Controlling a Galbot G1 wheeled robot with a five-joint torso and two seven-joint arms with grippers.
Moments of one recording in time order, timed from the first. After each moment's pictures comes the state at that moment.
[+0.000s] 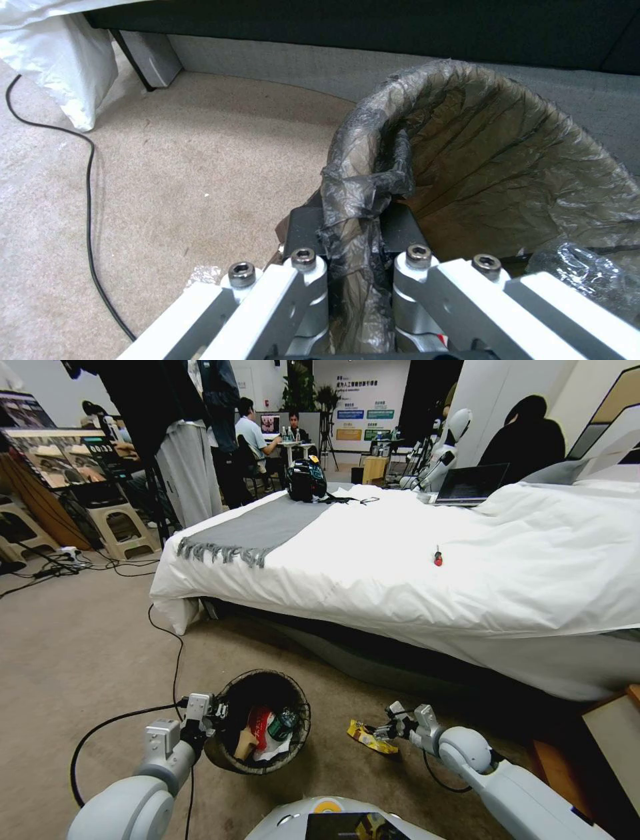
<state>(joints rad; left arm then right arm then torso) 1.80 -1.28 -0.78 -2.50 -0.31 0.71 0.05 -1.29 0.81 0.13 1.77 0.49 -0.48 -0.32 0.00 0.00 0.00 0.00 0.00</state>
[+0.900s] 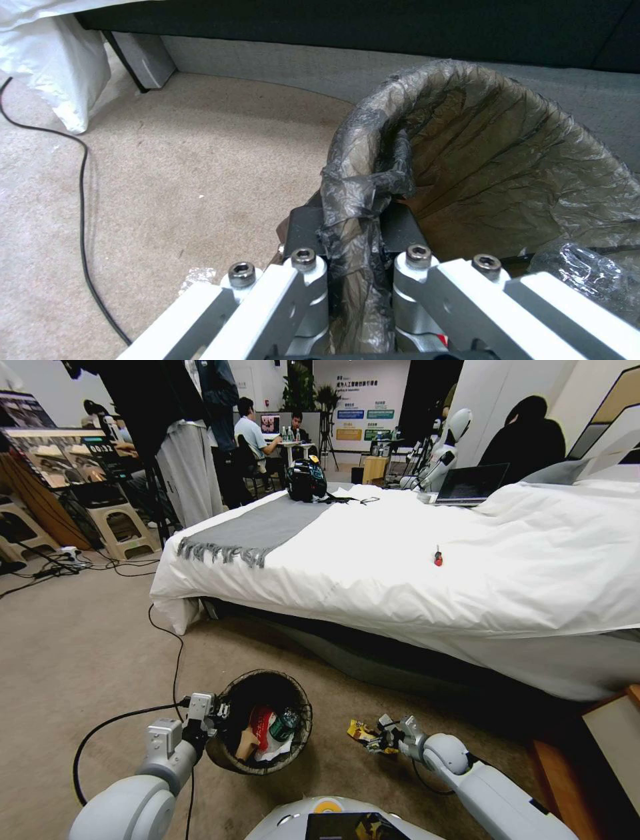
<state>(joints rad) 1.79 -1.27 -0.77 -2.50 -0.31 0.71 0.05 -1.24 0.90 0.08 1.56 0.37 -0.42 -0.31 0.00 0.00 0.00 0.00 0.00</state>
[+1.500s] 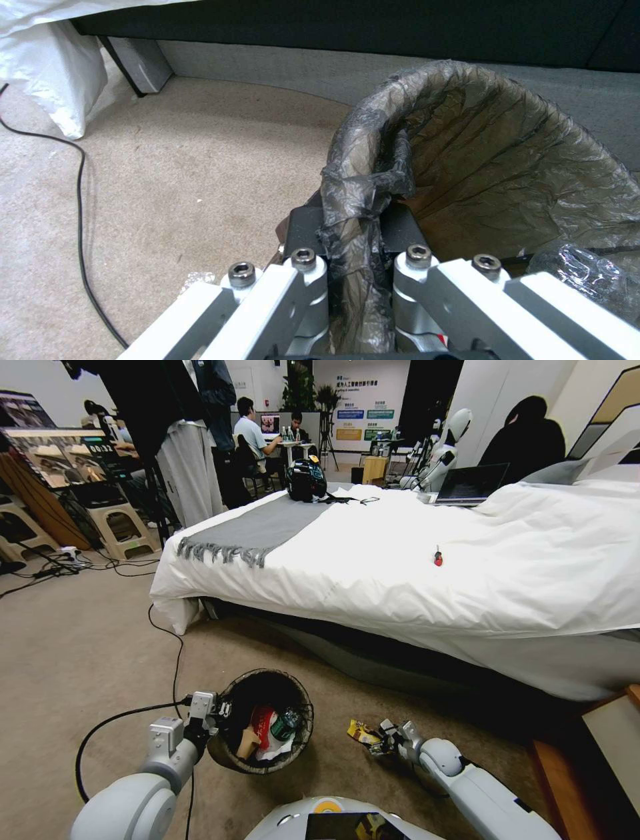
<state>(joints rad) 1.79 -1.26 -0.77 -2.50 -0.31 0.71 0.06 -1.22 0.96 0.08 1.44 0.30 -0.38 -0.30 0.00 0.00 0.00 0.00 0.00</state>
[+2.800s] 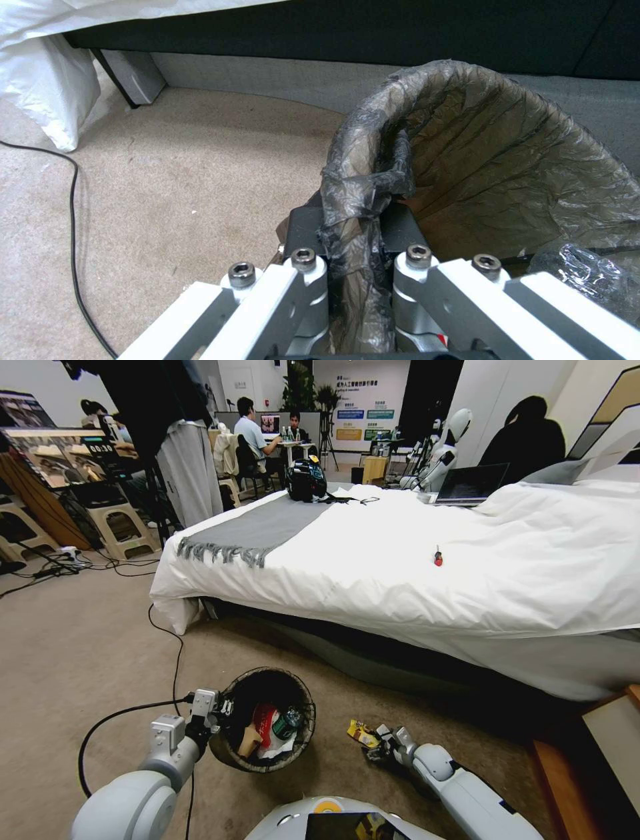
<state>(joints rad) 1.77 -1.24 -0.77 -2.50 -0.31 0.70 0.07 -1.22 1.00 0.05 1.41 0.24 -0.36 -0.29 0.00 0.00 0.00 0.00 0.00</state>
